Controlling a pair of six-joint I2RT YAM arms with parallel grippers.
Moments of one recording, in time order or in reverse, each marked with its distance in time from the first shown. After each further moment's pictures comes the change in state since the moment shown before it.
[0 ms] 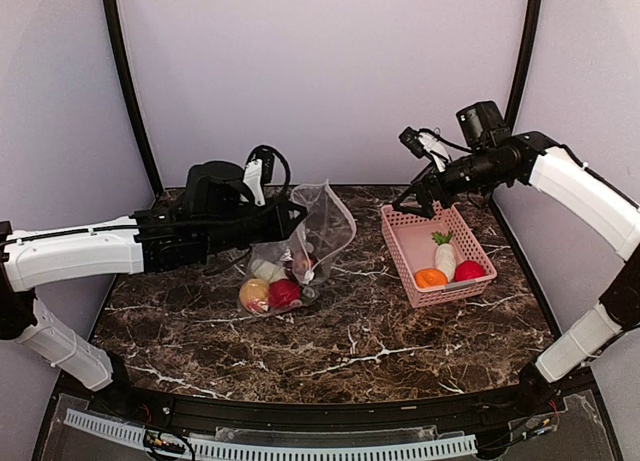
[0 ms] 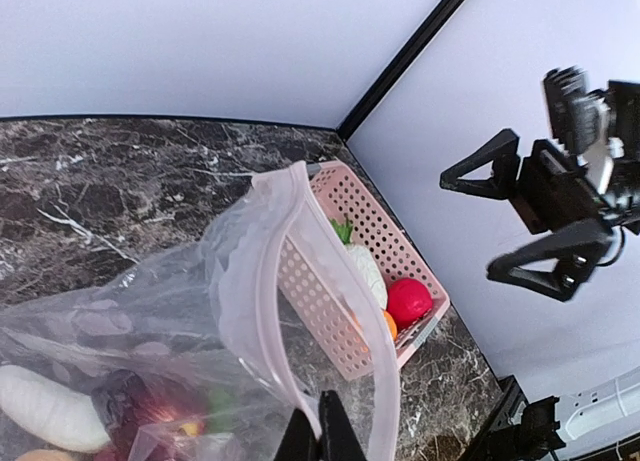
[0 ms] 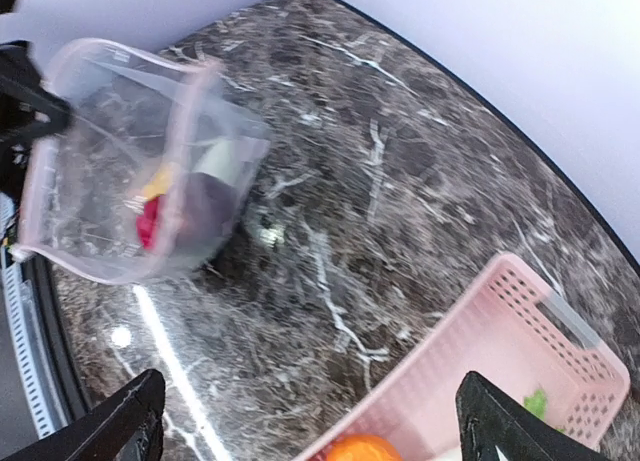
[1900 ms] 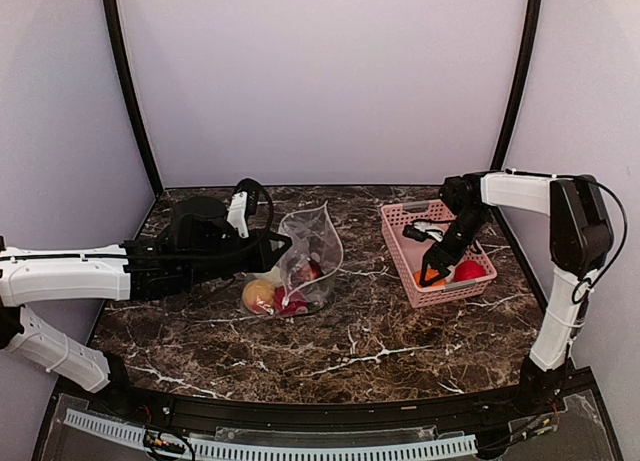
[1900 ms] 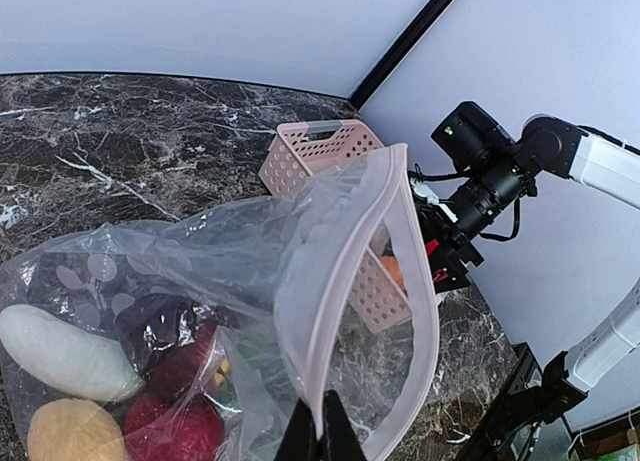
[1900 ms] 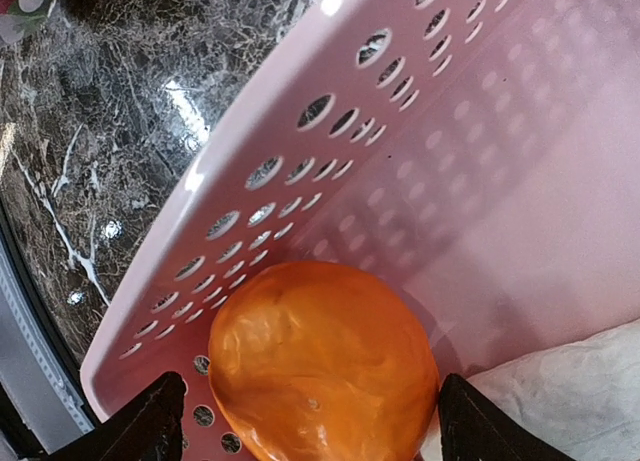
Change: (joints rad) left arm 0.000 -0.145 -0.253 0.082 0.015 0.000; right arm -0.211 0.397 -0.134 -0.279 0.066 -0.303
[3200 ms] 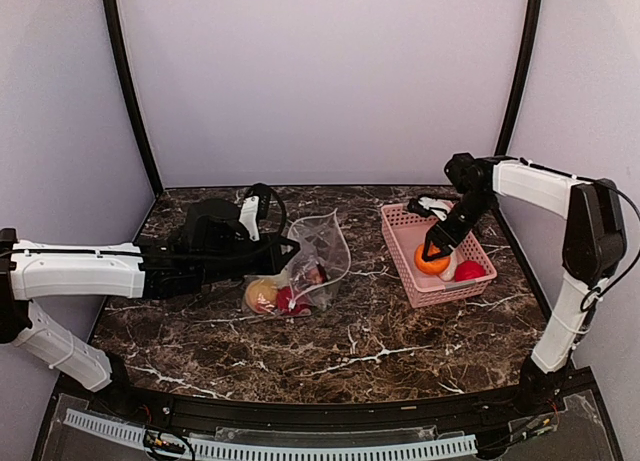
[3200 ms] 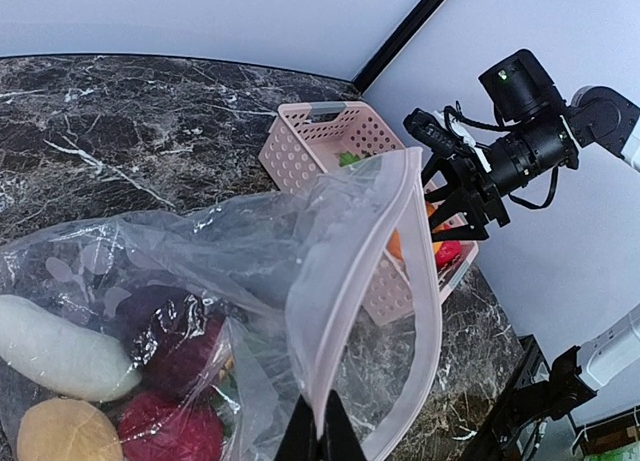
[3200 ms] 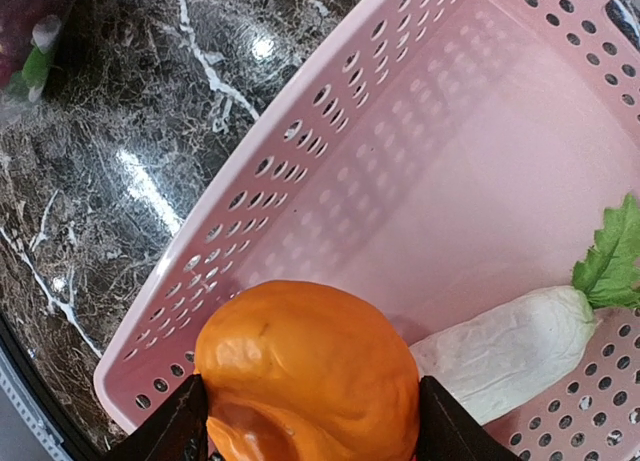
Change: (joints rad) left arm 0.000 0.074 0.021 0.019 0.015 -0.006; right arm 0.000 -0.092 0.045 0.074 0.097 0.081
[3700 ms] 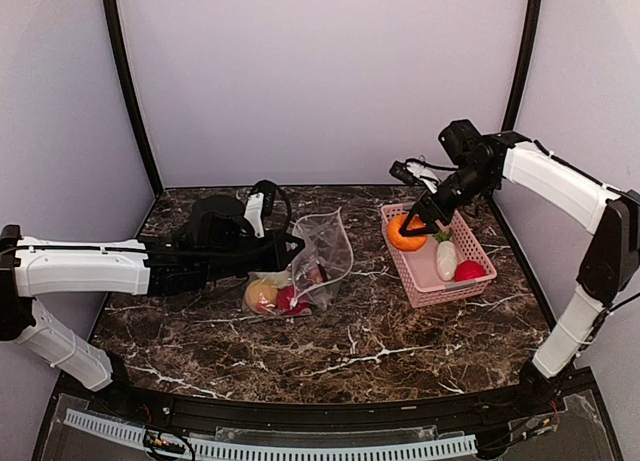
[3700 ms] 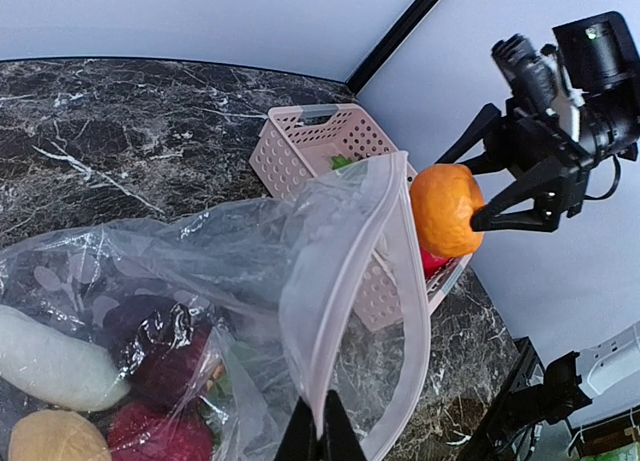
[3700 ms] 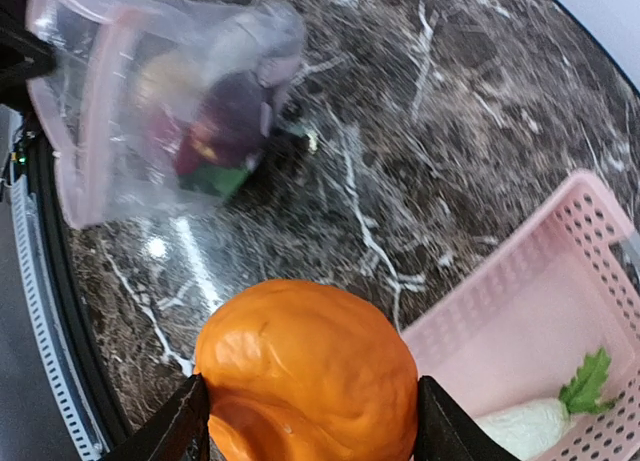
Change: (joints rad) left arm 0.000 0.031 0.032 0.006 0.014 0.000; right arm 0.109 -0.129 0.116 -0.020 -0.168 0.036
